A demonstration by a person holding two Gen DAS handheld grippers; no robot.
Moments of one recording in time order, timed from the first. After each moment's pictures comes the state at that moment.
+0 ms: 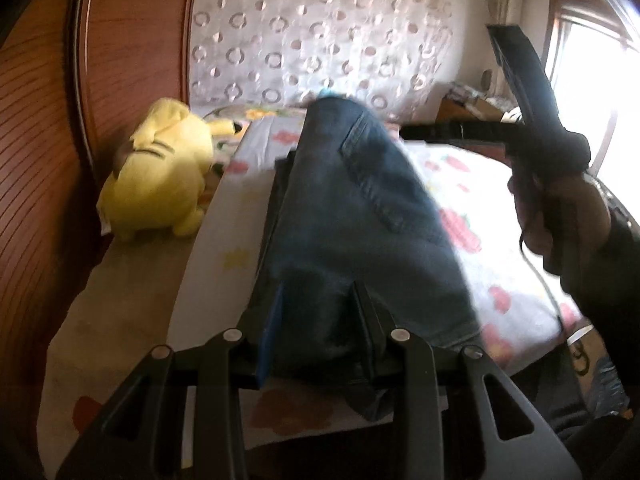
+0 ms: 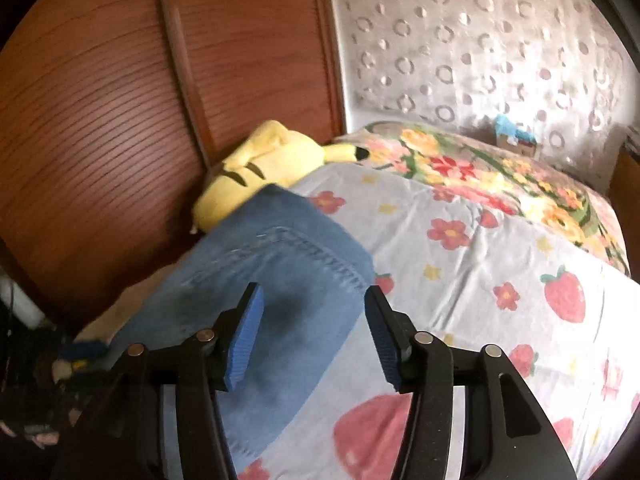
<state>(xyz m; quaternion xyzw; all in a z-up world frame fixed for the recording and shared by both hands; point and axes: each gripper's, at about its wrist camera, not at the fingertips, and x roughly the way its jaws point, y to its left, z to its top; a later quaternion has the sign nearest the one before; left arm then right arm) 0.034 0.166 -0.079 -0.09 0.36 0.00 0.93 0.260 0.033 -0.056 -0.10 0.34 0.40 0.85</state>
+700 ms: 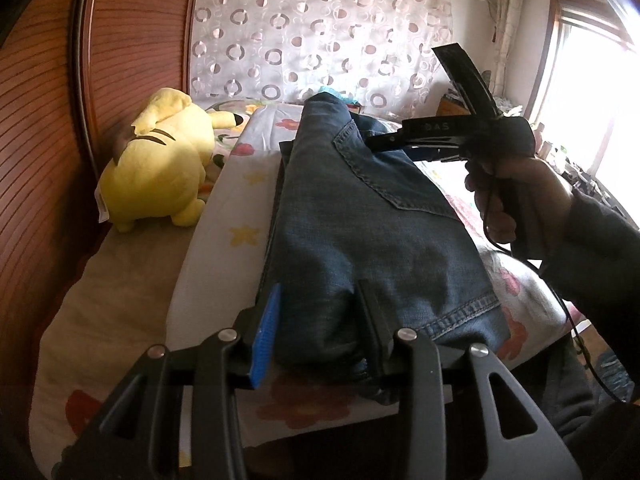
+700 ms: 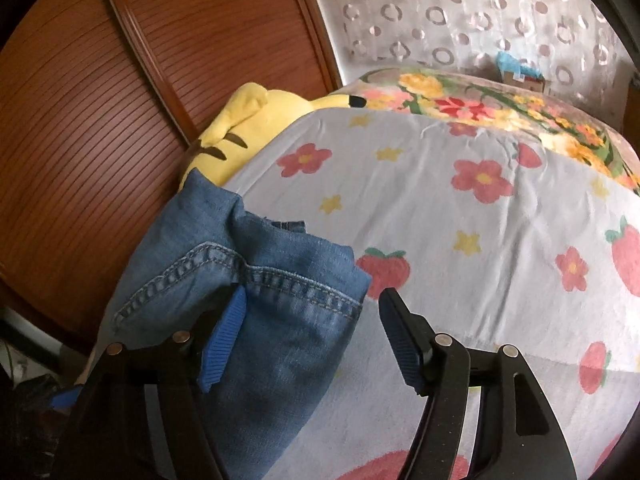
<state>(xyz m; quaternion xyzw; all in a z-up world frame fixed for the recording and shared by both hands) 0.025 0.169 -0.093 -0.10 0.35 0.00 0.93 0.311 0.051 -0.109 -0.05 0.43 0.40 0.81</state>
